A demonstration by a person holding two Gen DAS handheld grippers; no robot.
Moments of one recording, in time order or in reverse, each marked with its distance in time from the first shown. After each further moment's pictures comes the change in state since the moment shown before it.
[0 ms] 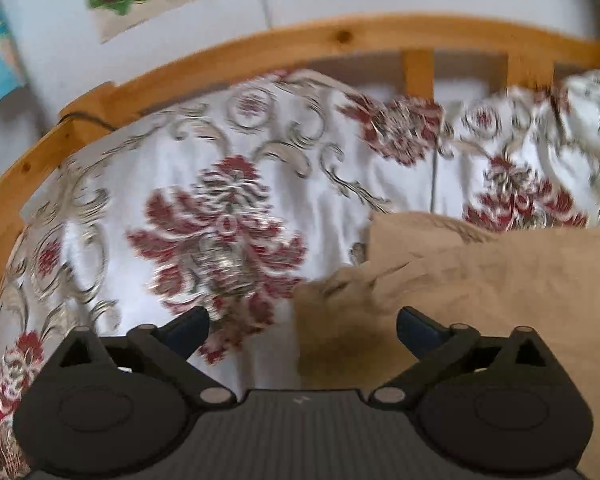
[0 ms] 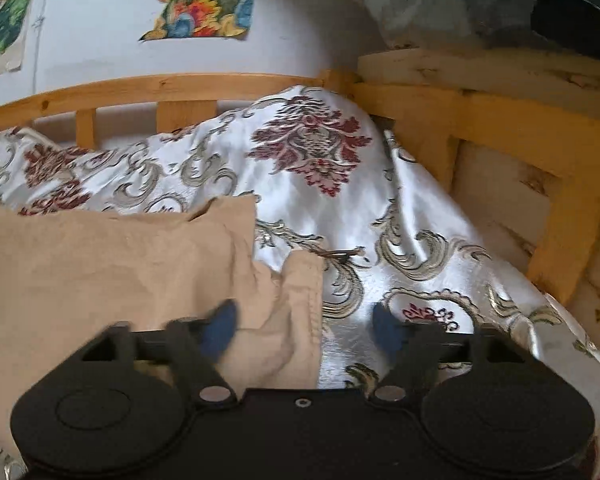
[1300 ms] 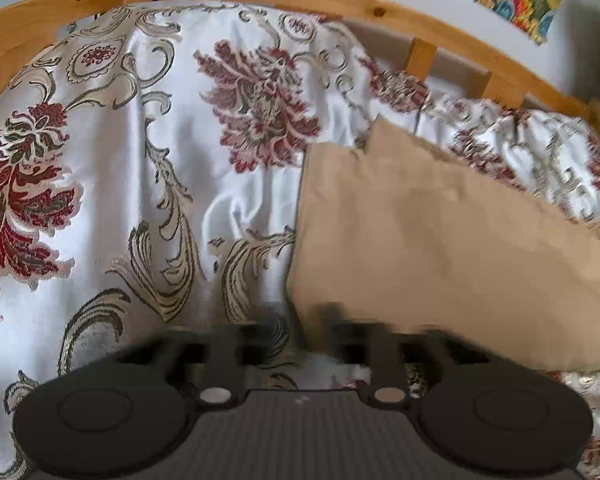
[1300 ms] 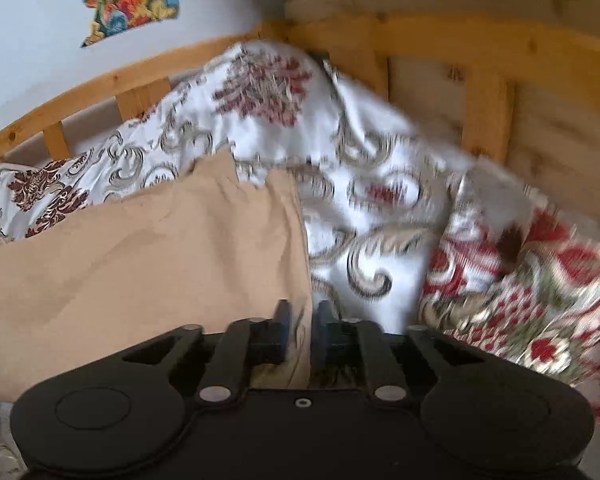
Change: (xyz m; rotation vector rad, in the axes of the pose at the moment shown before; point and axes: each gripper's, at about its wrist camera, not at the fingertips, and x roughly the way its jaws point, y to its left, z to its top) left arm -0.039 0.079 -0.128 -0.255 0.038 -0.287; right arm -0.079 0.016 -0.017 0.180 0.152 -0.101
